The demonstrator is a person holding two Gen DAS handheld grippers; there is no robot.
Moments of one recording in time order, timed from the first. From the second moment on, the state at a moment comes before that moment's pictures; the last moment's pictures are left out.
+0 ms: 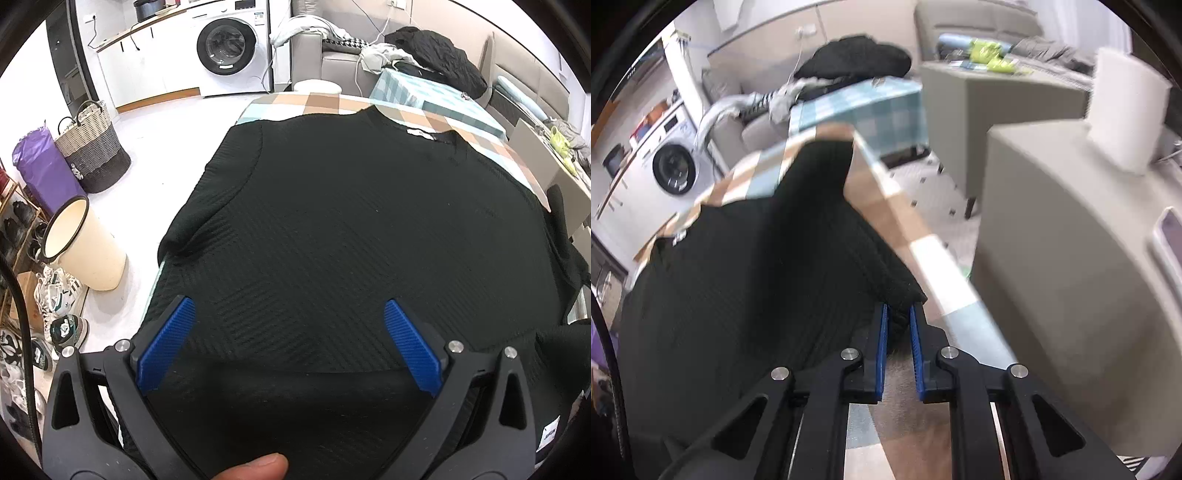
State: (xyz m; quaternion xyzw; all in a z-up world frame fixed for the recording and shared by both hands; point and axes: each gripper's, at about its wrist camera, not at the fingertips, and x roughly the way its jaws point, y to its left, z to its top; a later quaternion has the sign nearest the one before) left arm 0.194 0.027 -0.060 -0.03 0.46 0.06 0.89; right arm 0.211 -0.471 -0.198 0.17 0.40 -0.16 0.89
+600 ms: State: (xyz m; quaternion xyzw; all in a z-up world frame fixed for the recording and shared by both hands) left arm 0.182 0.075 -0.054 -0.08 0.43 0.08 0.89; right arm 0.218 -0.311 -0.082 0.10 0.32 0.10 0.94
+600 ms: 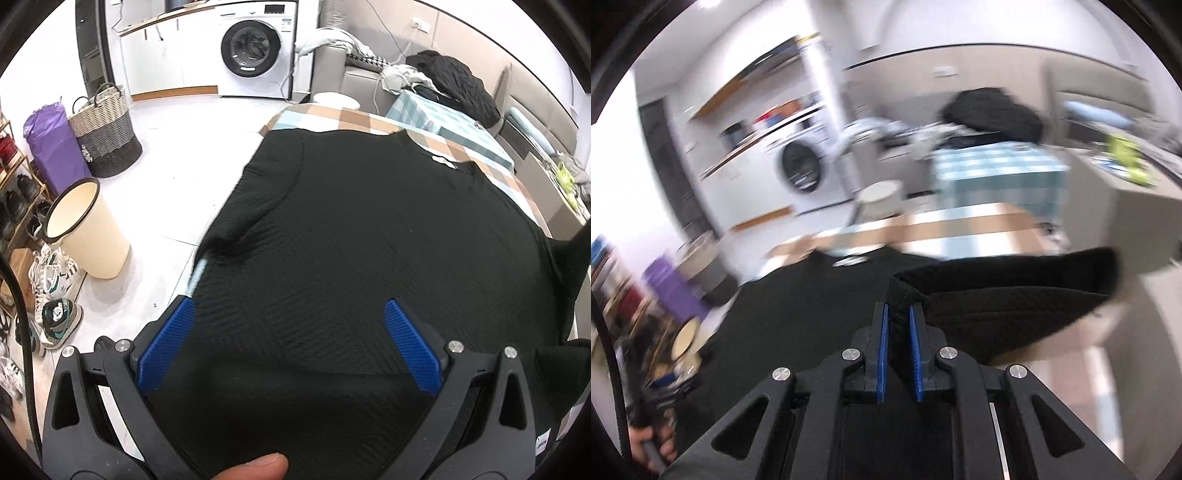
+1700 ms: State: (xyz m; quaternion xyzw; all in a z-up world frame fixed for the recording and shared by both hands) left arm 0.182 0.092 -0.059 -0.08 0.43 0.11 0.89; right arm 0.335 -0.331 -0.136 0.15 0.45 0.08 0.88
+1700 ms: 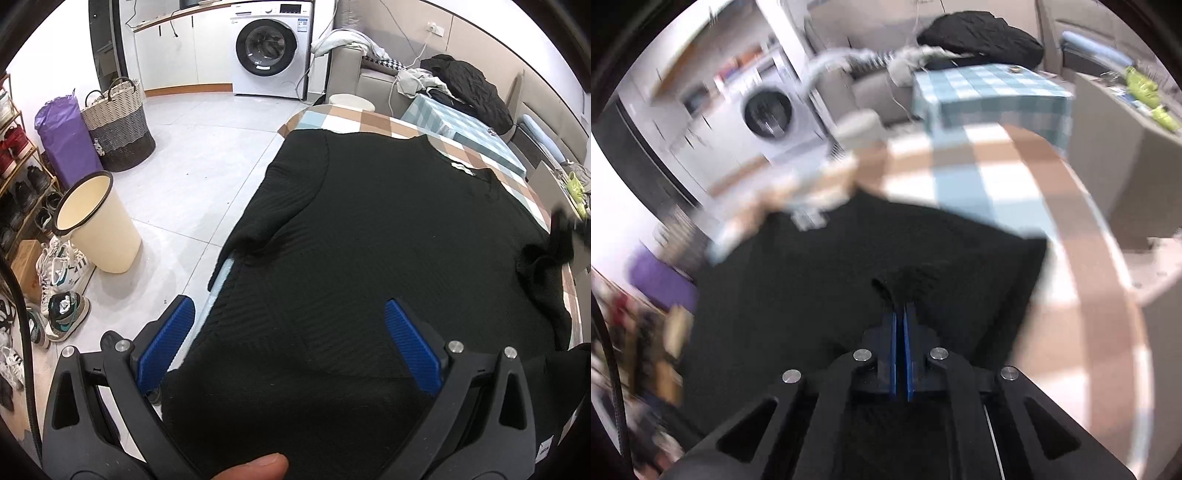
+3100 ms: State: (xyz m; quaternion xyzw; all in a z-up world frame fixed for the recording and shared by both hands) left arm 0.203 0.301 -0.231 -0.64 0.41 0.03 0.65; right arm 0.209 -0.281 -0.172 0.20 0.50 0.09 0.84
